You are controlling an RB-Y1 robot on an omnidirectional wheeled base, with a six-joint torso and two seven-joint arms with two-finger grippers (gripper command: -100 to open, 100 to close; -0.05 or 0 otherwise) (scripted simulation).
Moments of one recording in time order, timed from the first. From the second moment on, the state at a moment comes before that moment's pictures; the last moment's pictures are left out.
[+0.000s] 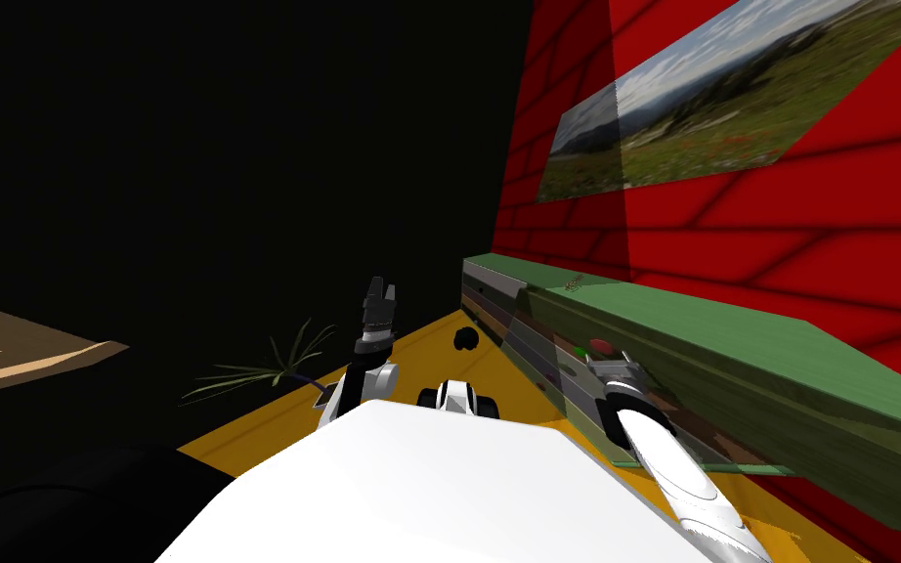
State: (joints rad) left arm 0.45 -0.04 -0.07 -2.34 -0.08 -0.47 -0.17; right arm 0.33 -0.41 -0.37 -1.52 1.69 0.17 0.36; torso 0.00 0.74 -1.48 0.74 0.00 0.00
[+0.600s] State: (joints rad) left arm 0.46 -0.04 -0.07 -2.34 -0.08 -0.47 -0.17; right arm 0.30 -0.35 -0.34 -1.52 1.71 0.24 0.38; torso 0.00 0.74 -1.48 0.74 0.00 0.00
